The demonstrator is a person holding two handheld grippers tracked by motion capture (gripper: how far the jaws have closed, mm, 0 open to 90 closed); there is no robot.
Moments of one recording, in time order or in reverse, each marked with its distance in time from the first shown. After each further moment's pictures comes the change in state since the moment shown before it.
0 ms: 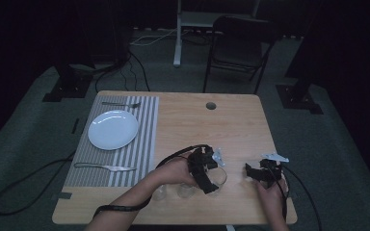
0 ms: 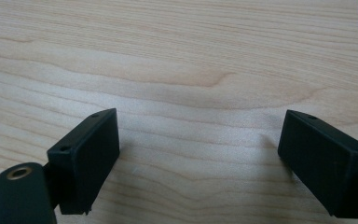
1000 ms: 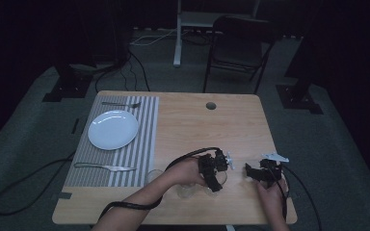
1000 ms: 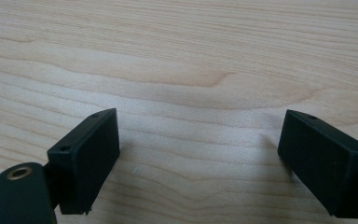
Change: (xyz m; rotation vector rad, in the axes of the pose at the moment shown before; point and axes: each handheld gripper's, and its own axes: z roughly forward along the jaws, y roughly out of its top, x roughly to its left) left arm 0.001 0.021 0.030 0.159 -0.002 0.010; right arm 0.000 0.000 0.000 0.000 0.000 0.000
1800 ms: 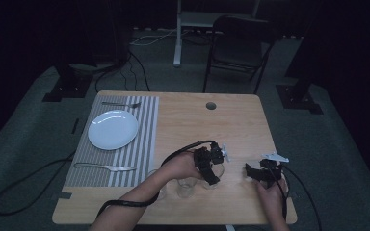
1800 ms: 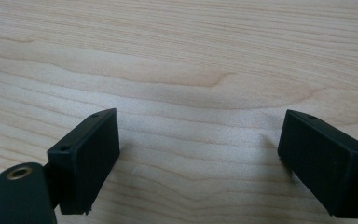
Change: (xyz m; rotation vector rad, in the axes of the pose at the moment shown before) left arm 0.015 -0.008 -0.021 -0.039 0.032 -0.040; right arm 0.000 0.000 0.000 0.000 0.000 0.000
